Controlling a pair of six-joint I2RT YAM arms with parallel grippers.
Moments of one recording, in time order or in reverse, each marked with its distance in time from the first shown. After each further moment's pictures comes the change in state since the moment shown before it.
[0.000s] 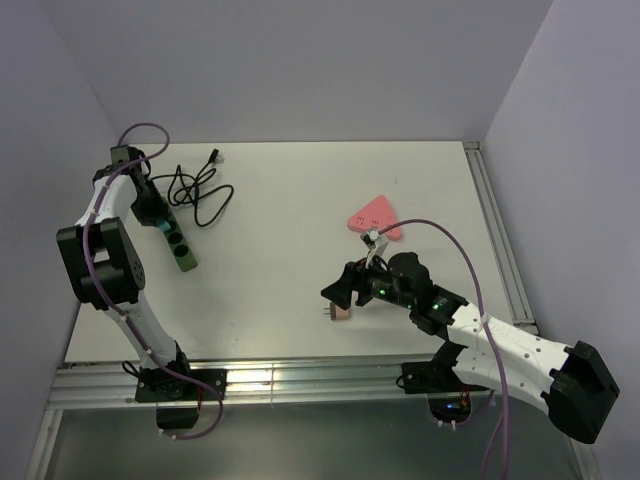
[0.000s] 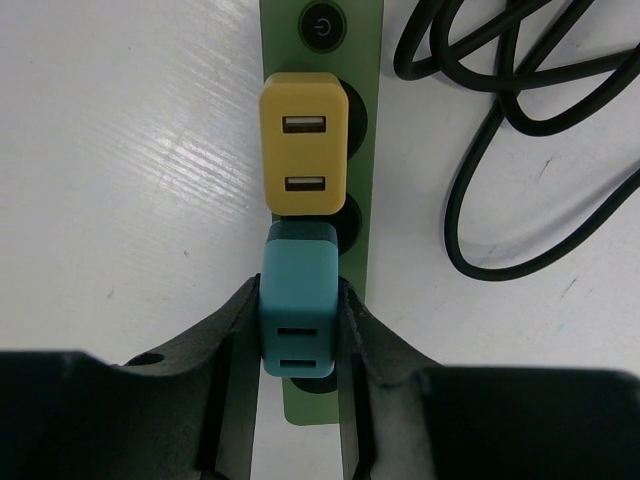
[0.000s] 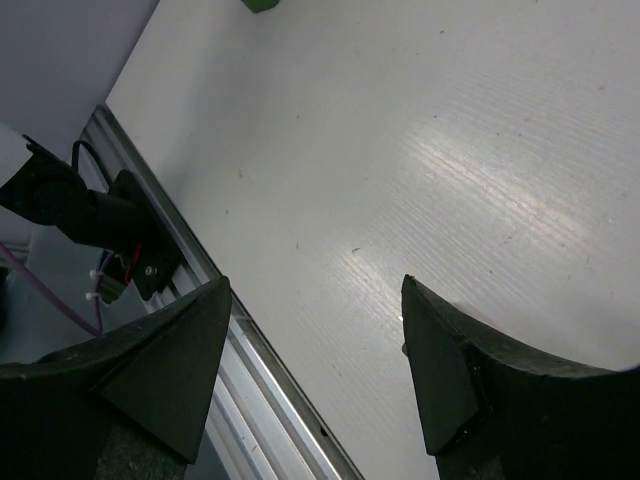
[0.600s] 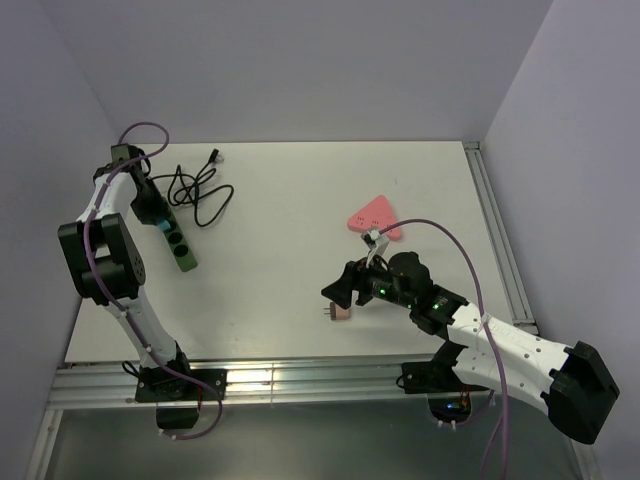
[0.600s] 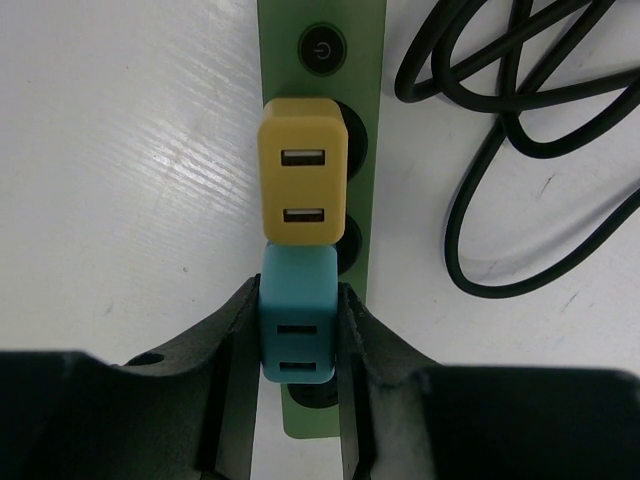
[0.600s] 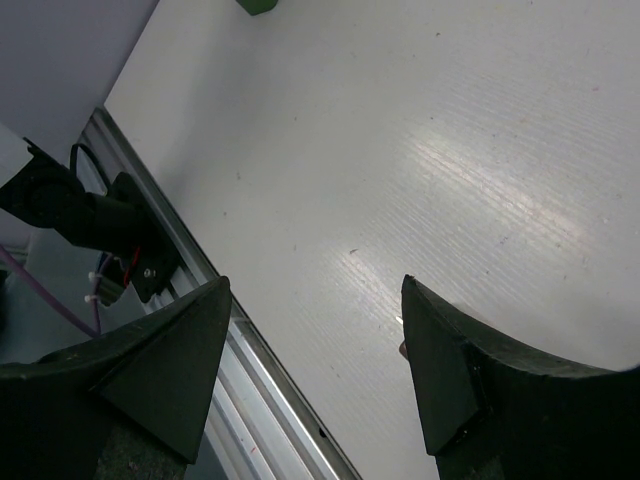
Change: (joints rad) left arm 0.003 0.044 0.037 -0.006 0.000 0.001; right arm -0.006 0.000 0.000 0.000 0.000 0.000
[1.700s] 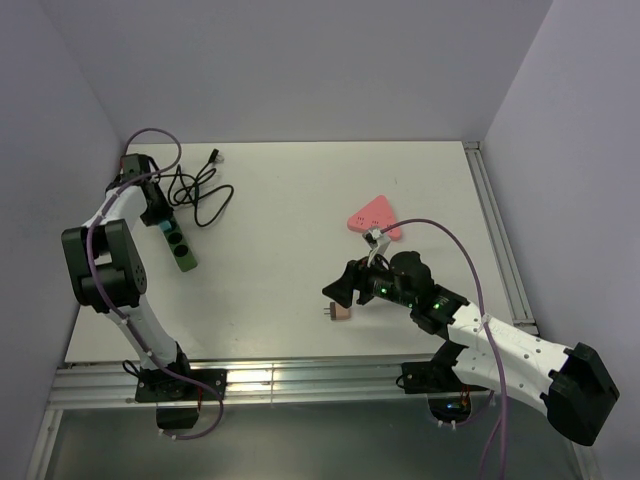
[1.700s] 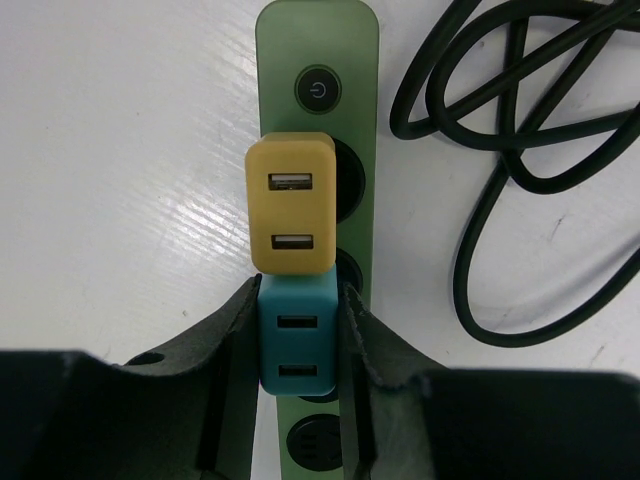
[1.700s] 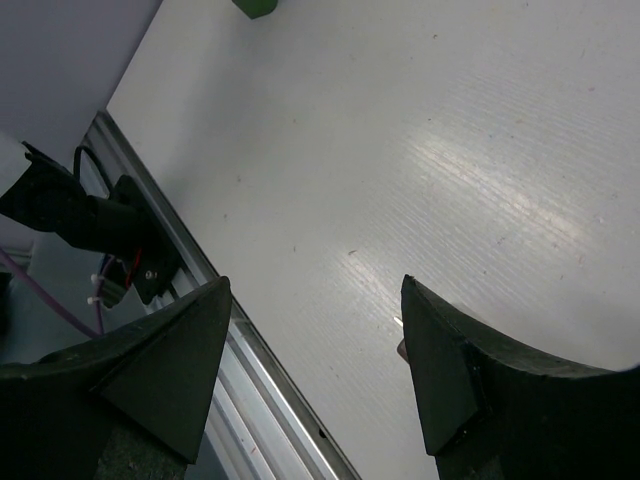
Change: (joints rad) left arm -0.045 -0.056 -0.183 0.241 -0.115 0.016; right arm -0.018 -0.003 -0.004 0.003 -0.014 0.004
